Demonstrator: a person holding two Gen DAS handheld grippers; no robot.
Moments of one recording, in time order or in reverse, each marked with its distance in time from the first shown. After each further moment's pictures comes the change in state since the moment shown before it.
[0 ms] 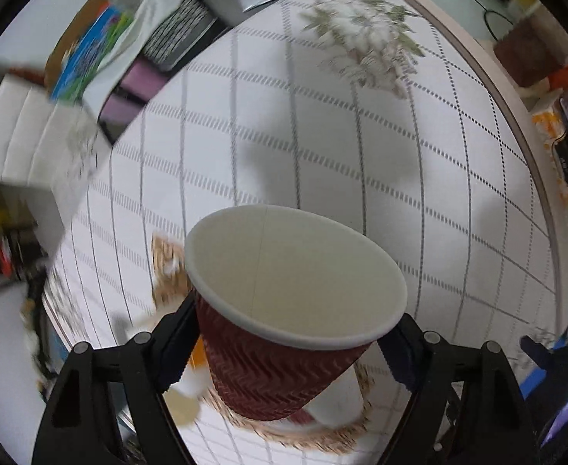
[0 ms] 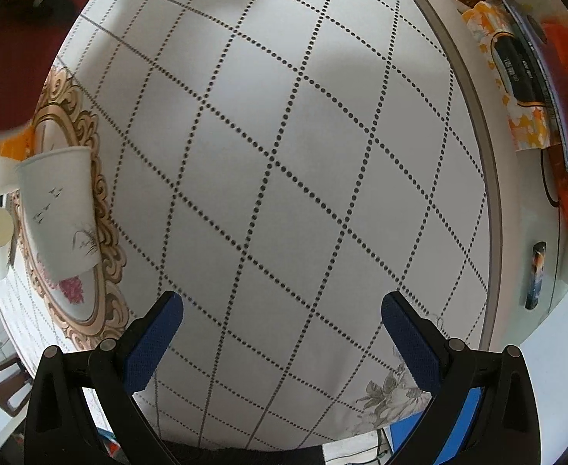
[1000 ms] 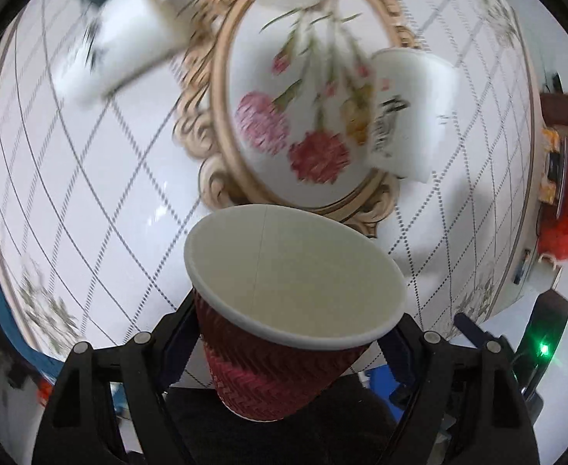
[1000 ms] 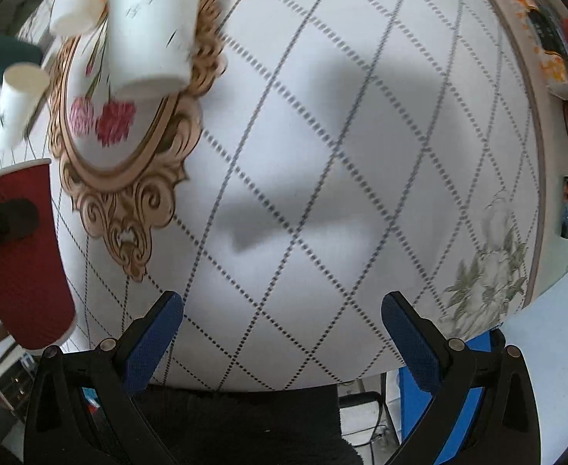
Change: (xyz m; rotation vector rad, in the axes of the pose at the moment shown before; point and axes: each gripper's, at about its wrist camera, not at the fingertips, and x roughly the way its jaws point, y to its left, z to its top) left arm 0.066 0.043 -0.273 -0.624 0.201 -0.444; right arm 0.028 0.090 -0.138 -0.133 0.074 -0.013
